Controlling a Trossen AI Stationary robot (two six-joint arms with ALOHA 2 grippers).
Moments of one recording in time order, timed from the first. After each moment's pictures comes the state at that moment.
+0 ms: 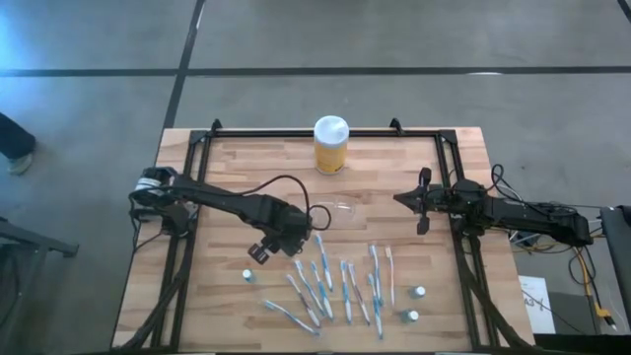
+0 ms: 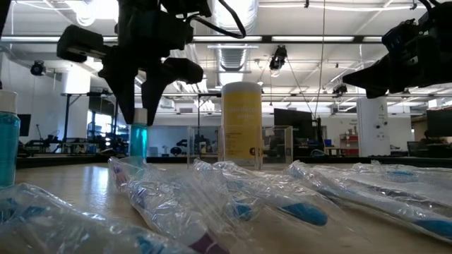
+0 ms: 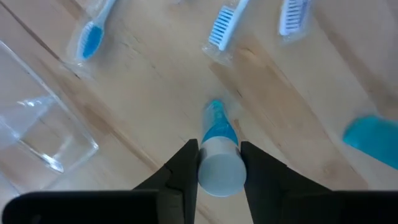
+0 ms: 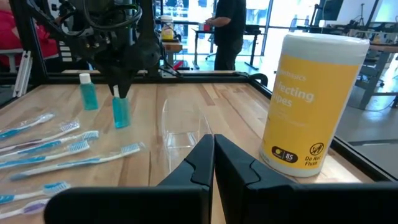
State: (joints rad) left arm -0.14 1.70 1.30 -0.99 0.05 0.56; right arm -0.23 0.21 0.01 0.13 -0.08 -0.03
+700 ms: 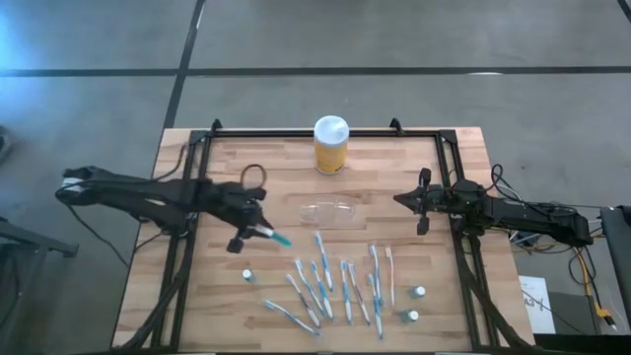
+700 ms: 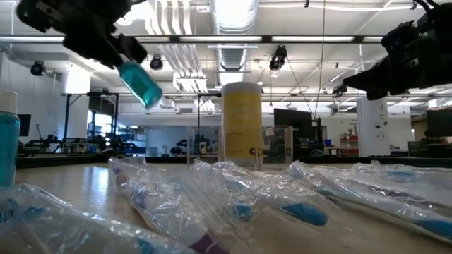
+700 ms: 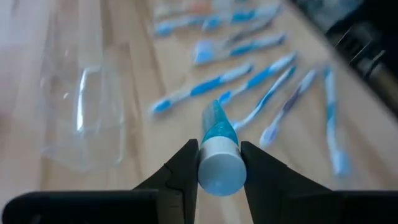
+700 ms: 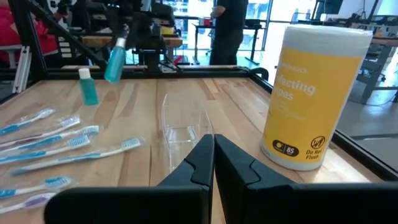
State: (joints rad) left arm -0.04 0.91 0.61 -0.30 0.22 0.12; right arm -0.23 0.21 0.01 0.11 -0.08 -0.02
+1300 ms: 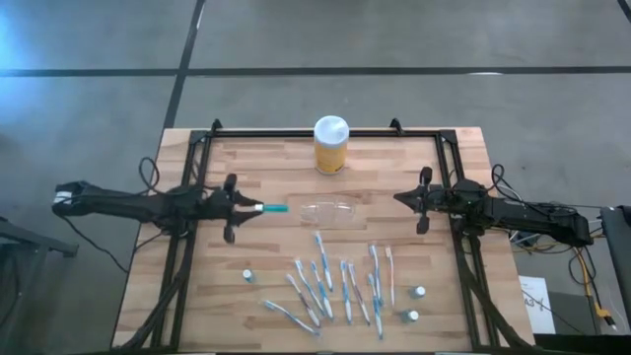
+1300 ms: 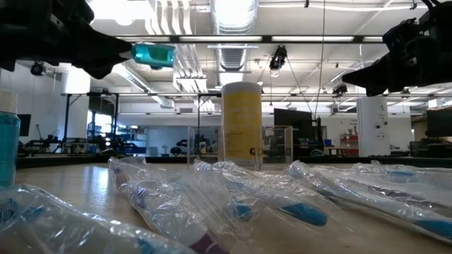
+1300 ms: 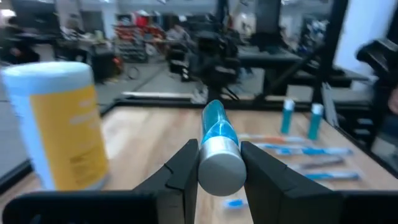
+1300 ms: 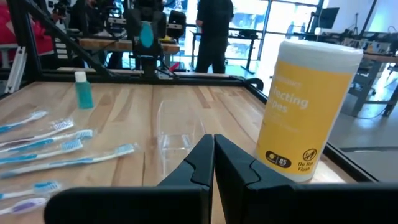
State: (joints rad) left arm -0.04 0.47 0.13 0.38 -0.10 -0.03; right arm -0.23 0.21 0.01 0.14 -0.07 -0.07
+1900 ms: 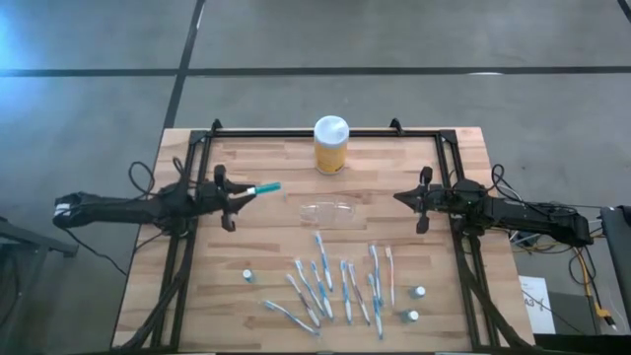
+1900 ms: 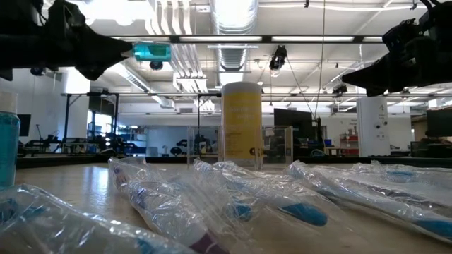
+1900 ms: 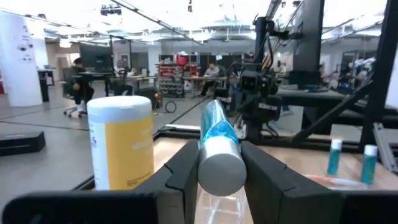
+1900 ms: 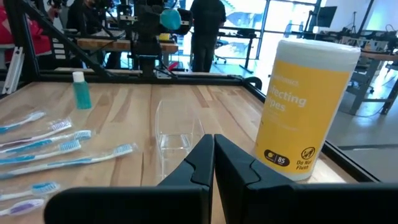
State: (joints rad) left arm 0.07 0.38 0.04 0.52 -0.15 0.00; right arm -0.23 0.21 0.01 0.14 -0.06 -0.06
